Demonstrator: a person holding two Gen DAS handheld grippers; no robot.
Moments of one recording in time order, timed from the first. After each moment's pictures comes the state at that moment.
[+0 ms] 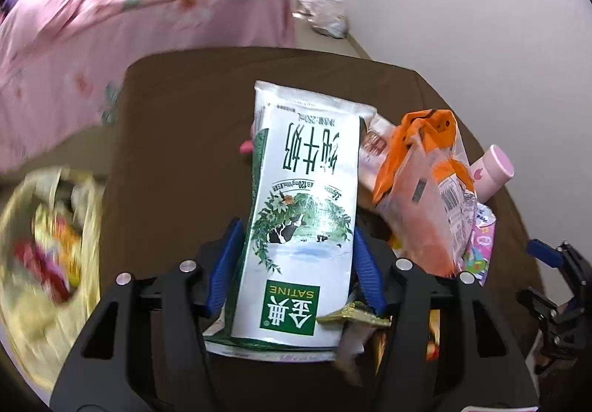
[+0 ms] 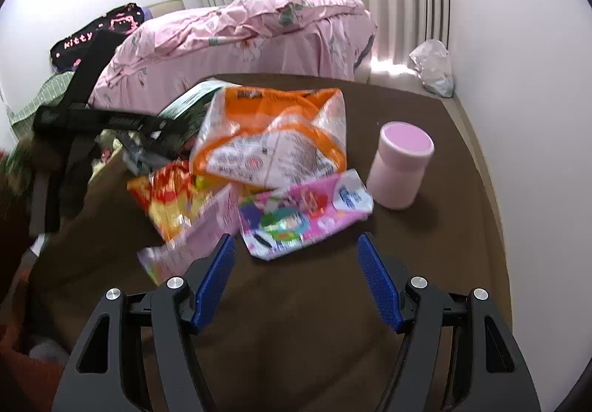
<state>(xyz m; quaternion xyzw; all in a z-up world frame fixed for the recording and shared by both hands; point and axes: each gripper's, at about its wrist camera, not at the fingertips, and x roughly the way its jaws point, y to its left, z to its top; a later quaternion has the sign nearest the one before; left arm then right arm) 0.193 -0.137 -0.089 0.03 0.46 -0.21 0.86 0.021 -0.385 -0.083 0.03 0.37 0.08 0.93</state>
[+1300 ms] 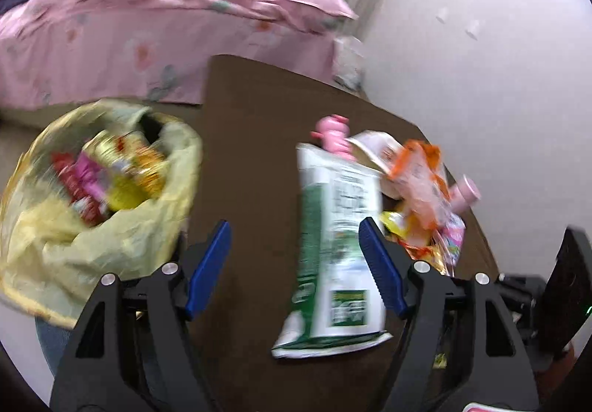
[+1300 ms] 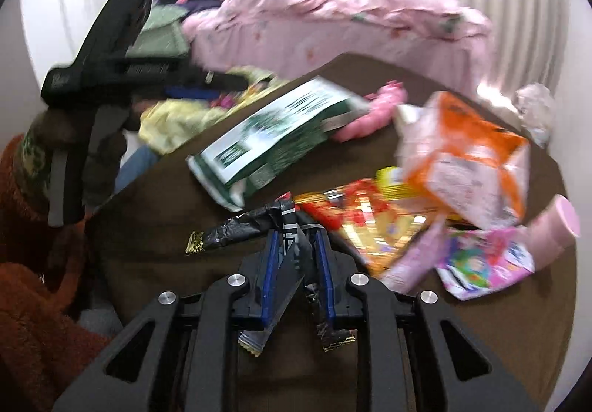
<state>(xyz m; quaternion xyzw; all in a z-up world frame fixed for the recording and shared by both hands) 0.120 -0.044 -0.062 -0.07 0.40 -0.20 0.89 0.009 -0.273 -0.076 -0.04 0.38 0.24 0.89</state>
